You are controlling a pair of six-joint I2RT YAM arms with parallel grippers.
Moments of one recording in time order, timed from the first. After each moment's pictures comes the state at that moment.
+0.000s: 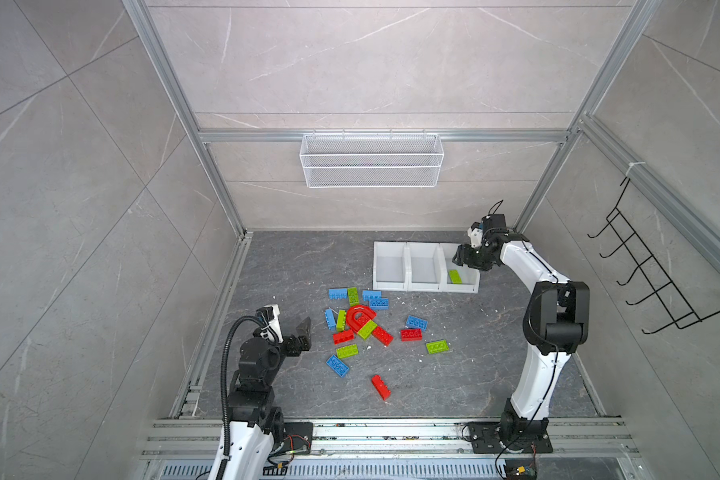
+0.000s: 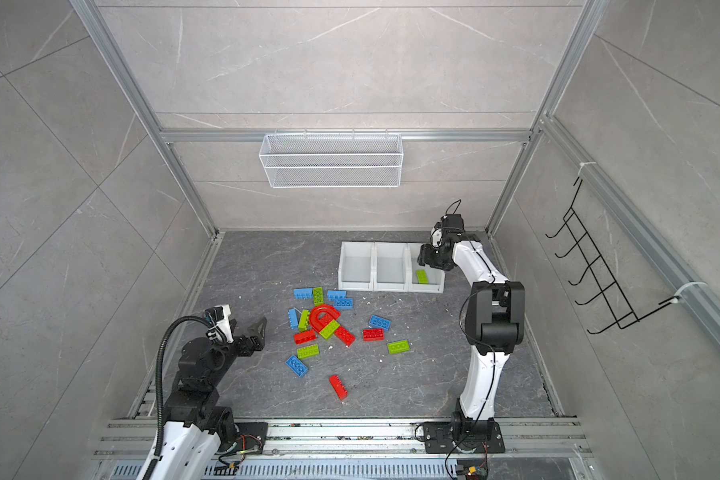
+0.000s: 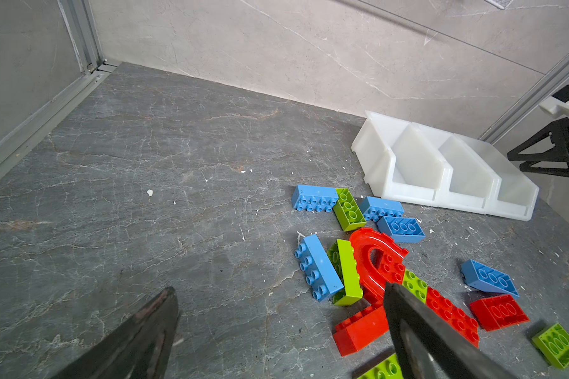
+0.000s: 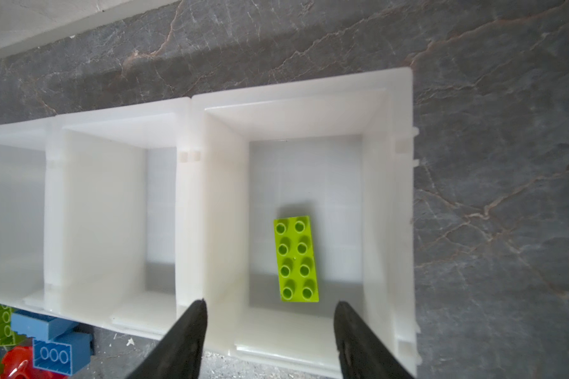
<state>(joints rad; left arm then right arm) -0.09 0.35 0.22 -0.16 0.15 -0.23 0.00 2.01 1.67 -0.71 -0.22 0.15</state>
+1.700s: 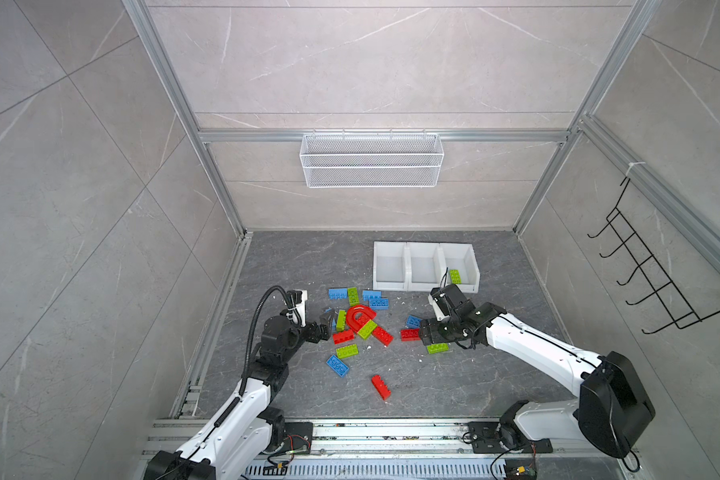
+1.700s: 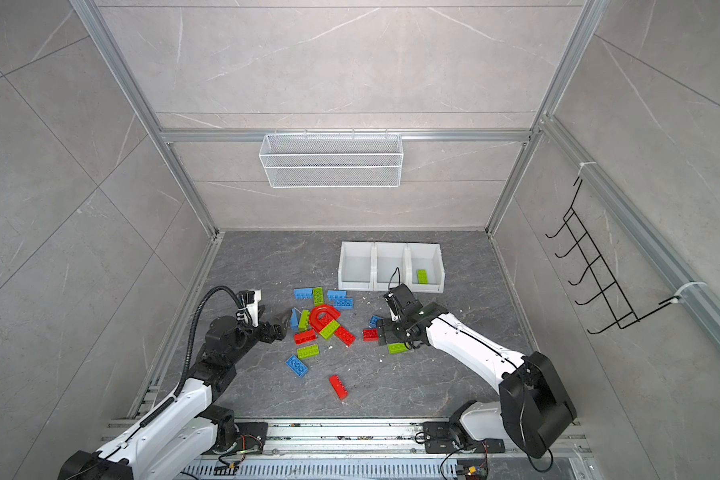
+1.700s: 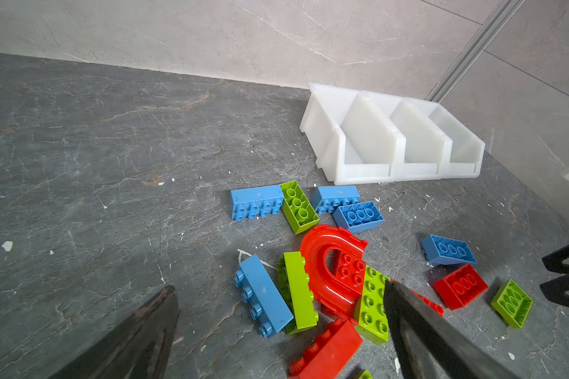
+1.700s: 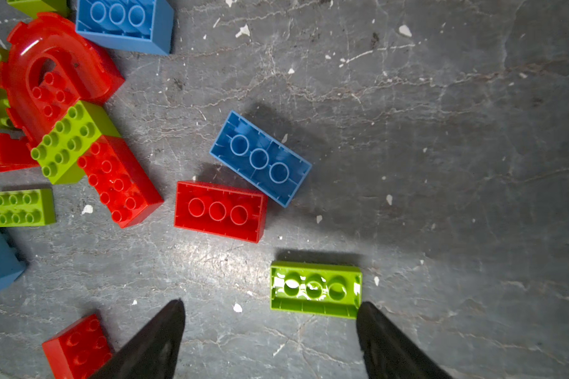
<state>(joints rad) -0.28 0.84 0.27 0.26 0.19 -0.20 0.59 1.37 0.88 -0.65 -0.01 0.40</state>
